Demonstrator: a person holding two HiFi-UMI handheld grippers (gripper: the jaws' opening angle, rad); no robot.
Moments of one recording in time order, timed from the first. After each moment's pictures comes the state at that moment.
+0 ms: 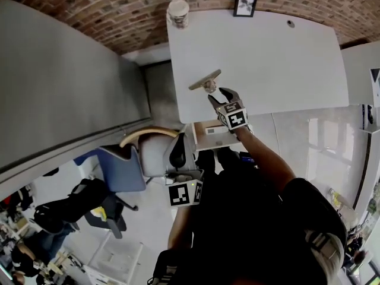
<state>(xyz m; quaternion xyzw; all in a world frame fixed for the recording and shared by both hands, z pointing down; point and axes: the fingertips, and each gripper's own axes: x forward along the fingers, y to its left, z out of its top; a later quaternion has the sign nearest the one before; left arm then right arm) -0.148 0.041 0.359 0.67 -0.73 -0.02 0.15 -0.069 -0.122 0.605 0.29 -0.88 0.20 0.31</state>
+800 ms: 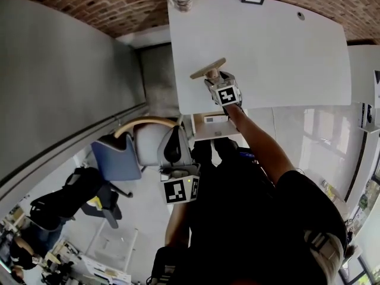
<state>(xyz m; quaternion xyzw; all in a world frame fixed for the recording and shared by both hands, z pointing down) -0.176 0.033 0.379 0.65 -0.74 -0.01 0.17 -0.091 -0.149 0.703 0.30 -0.83 0.25 0.40</state>
